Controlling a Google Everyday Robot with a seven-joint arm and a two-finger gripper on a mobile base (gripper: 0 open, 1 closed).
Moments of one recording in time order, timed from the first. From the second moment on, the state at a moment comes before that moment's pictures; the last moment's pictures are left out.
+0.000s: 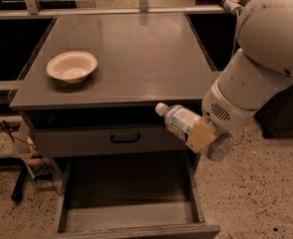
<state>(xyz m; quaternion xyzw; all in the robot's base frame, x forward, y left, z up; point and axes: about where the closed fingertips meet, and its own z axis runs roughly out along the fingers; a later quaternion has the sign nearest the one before) 0.428 -0.120 0.855 -0.40 0.91 0.07 0.11</state>
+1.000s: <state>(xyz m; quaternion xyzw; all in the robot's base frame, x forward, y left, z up) 0.397 -0.078 0.771 -0.41 0.90 0.14 0.04</state>
